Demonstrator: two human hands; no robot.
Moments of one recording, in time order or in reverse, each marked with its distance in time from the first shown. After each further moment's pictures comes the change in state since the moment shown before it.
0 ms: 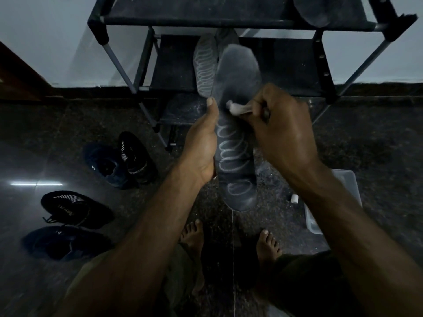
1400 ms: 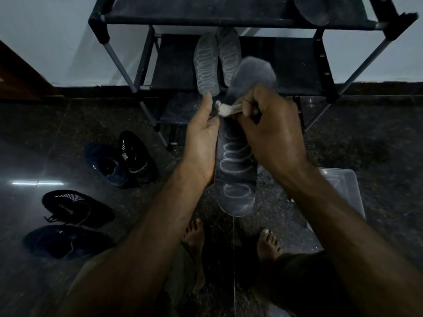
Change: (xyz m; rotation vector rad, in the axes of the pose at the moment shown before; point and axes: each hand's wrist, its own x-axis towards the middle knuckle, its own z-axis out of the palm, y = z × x) left_hand -0.007 0.004 0.006 -0.324 -0.237 -0.081; right_hand -0.002 -0.010 0.011 0.131 0.008 -0.024
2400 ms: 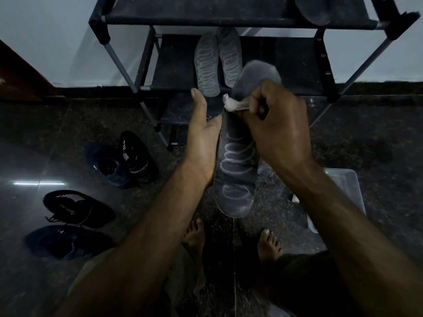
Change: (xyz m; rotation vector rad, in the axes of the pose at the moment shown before) left_hand 0.002 -0.001 -0.001 0.013 -0.041 -0.005; right_hand 0.004 0.005 -0.003 -0.045 0.055 0.033
